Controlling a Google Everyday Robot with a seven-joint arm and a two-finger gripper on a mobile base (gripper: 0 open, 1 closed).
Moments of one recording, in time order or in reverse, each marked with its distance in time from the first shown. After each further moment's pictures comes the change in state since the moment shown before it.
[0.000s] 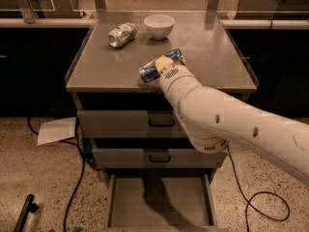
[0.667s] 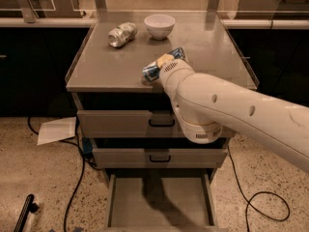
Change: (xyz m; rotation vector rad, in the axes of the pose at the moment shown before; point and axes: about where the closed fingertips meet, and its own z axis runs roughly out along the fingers) arm -0.008 -0.007 0.011 0.105 -0.016 -0.013
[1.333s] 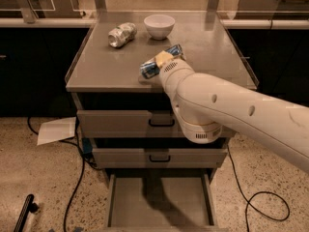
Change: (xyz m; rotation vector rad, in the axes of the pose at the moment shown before) arm 0.000 0.000 0.000 0.000 0.000 0.000
